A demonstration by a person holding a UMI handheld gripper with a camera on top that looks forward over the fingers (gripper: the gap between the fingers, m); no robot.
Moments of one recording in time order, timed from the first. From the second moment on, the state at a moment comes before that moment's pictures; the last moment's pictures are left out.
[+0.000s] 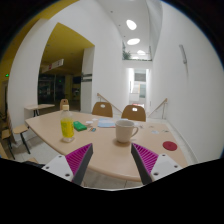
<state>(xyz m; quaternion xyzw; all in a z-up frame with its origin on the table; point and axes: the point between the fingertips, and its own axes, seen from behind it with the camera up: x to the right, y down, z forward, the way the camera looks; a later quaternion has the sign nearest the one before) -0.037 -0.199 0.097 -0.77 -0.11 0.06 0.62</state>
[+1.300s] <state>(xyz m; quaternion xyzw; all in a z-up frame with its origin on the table) -0.317 -0.029 0.056 -0.78 -0.14 0.16 0.60</state>
